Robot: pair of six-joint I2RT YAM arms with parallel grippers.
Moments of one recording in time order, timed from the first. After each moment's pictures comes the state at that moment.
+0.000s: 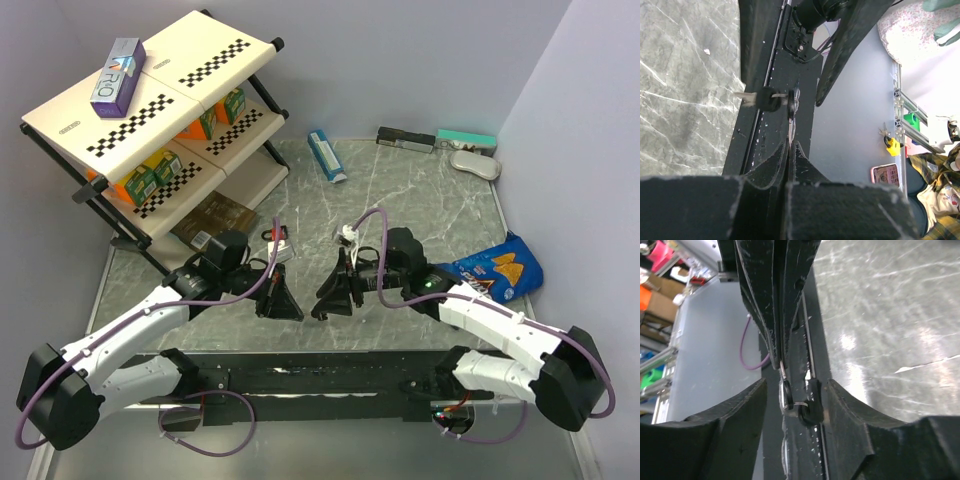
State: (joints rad) left arm -0.65 1.02 0.69 -0.26 0.96 -0.23; right arm 0.73 1.06 0.67 0.07 -0.82 0.29
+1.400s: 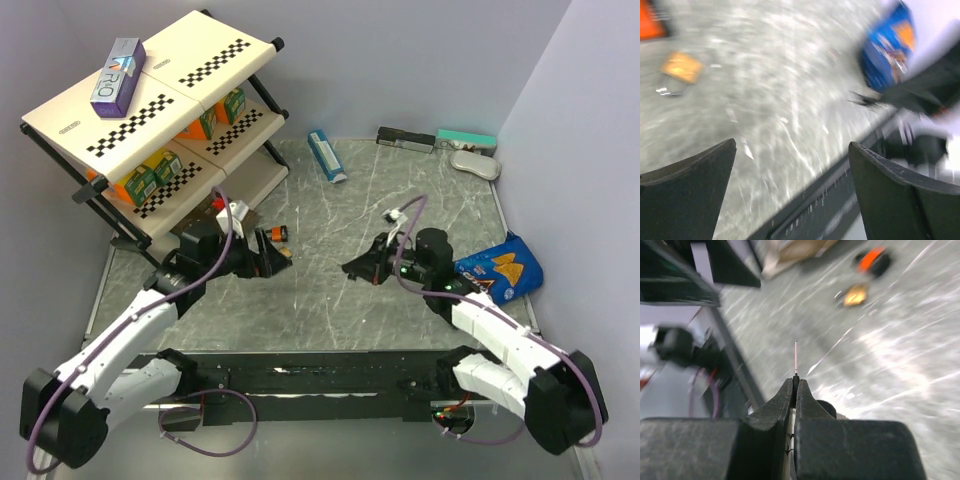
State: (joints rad) left arm -0.46 0.93 0.68 -0.19 0.41 -0.56; right arm 0.45 0.99 0.51 0.20 -0.64 0.44
